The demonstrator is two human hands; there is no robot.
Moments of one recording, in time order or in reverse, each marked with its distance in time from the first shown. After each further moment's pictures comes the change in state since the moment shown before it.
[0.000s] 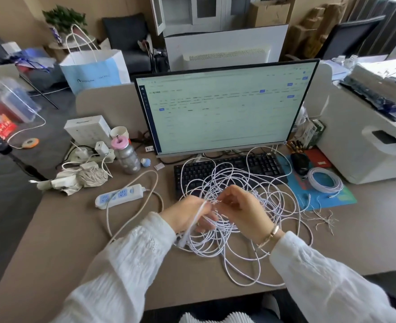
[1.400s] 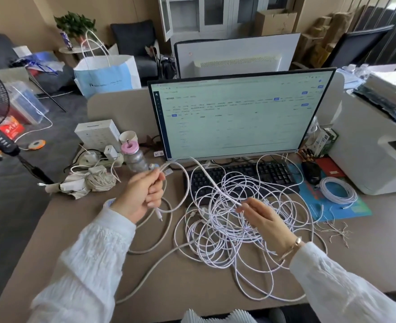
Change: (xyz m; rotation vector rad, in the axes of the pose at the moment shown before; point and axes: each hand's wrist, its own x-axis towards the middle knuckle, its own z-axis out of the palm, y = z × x) left_hand -0.021 -0.010 -0.113 -0.655 0.281 0.292; right_hand 0.008 0.029 0.000 0.261 -0.070 0.175
